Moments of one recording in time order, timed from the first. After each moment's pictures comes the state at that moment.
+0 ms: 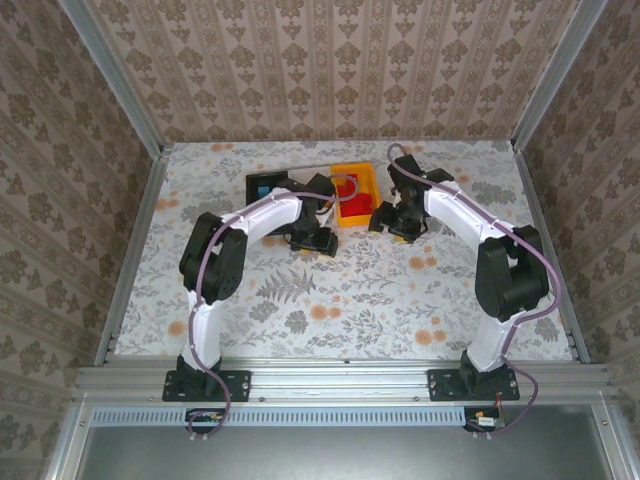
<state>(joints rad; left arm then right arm) -0.67 2.09 1.66 -1.01 0.18 -0.31 0.31 1.80 1.44 -0.95 -0.22 0.60</state>
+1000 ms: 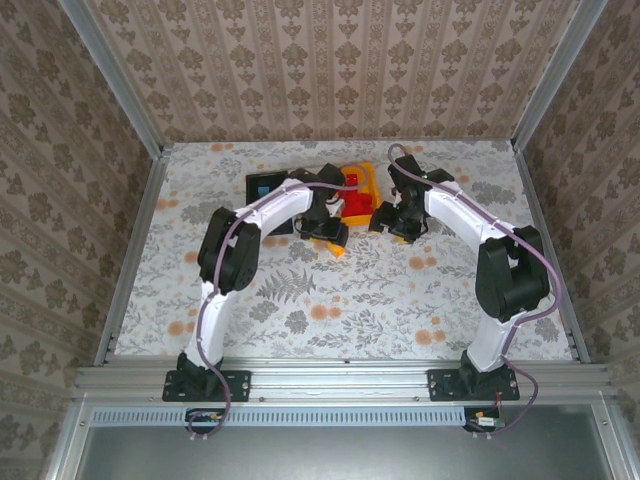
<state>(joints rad) -0.70 2.24 1.87 -1.08 0.19 -0.25 0.31 1.80 1.44 -0.95 -0.22 0.61</state>
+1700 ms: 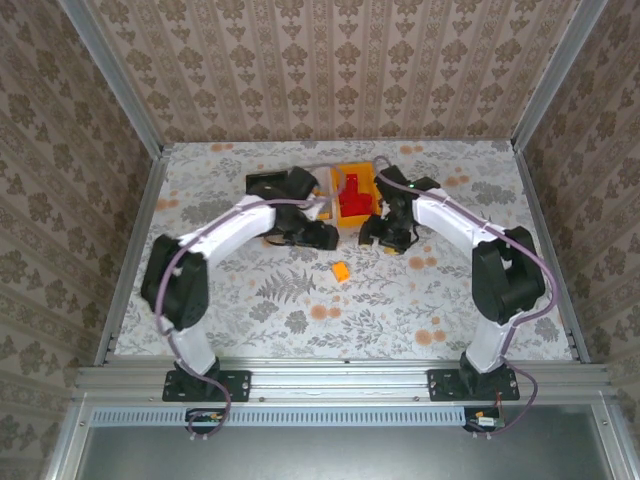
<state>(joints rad) -0.58 1.69 1.38 -0.80 0.33 -0.34 0.46 1.84 1.42 -0.96 -0.25 0.59</state>
